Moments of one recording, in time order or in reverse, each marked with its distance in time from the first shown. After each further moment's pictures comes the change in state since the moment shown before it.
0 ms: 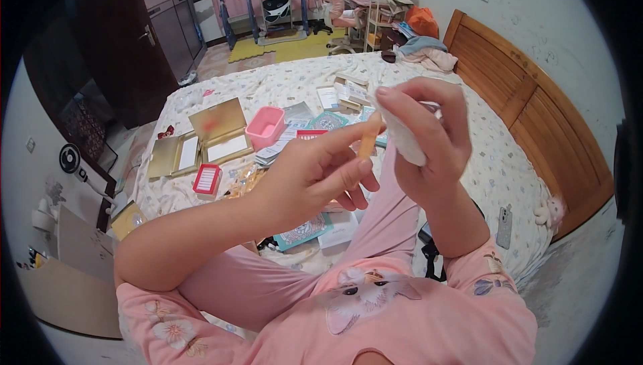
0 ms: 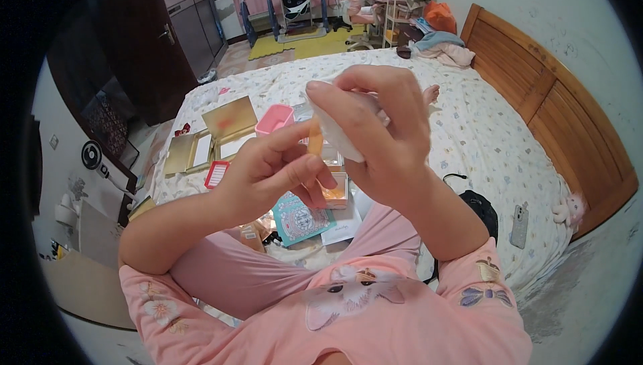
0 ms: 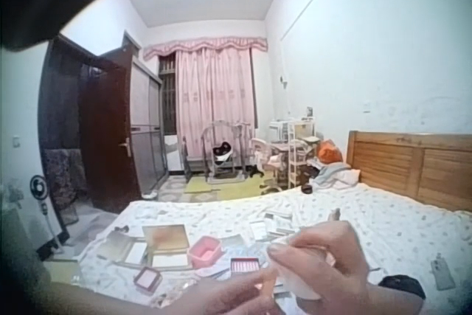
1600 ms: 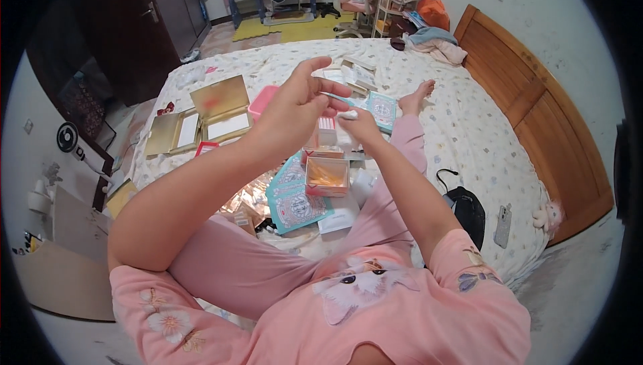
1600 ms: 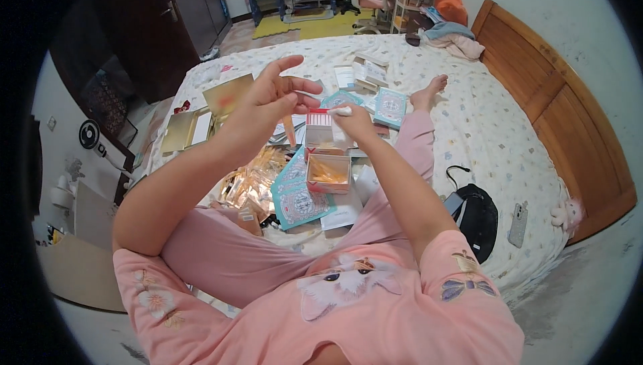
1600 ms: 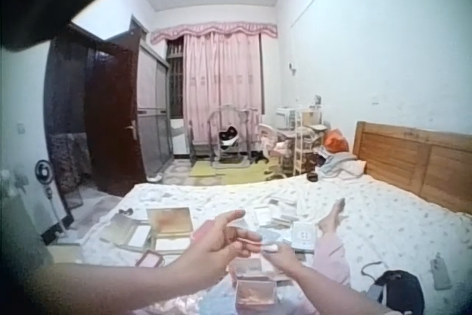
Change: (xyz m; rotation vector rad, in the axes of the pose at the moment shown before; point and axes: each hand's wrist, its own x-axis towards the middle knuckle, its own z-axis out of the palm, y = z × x) left_hand 0.028 -0.038 -0.047 0.028 0.297 0.030; right_hand -0.169 0.078 0.139 0.506 -0.509 1.428
